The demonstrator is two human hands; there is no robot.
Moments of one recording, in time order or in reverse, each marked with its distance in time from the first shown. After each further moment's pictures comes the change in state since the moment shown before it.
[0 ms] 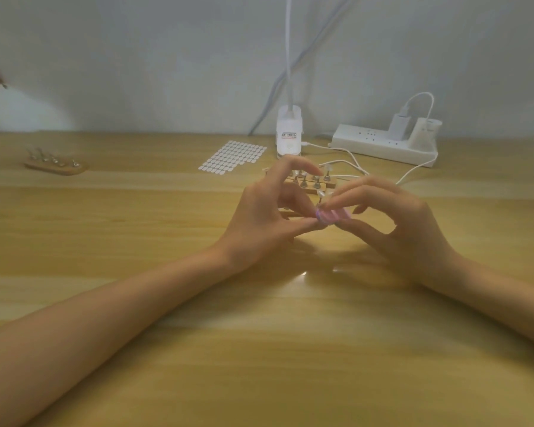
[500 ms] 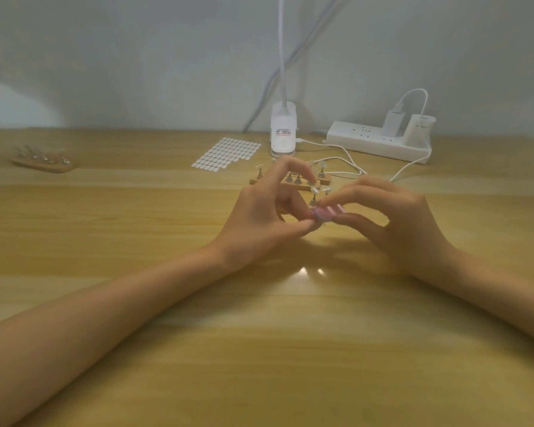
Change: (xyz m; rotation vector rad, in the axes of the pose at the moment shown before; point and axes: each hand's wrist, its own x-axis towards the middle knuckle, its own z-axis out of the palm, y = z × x) left_hand -0.003 0.001 0.006 0.004 -0.027 -0.025; right_hand 0.000 -0.004 -0.003 -0.170 0.019 -0.089
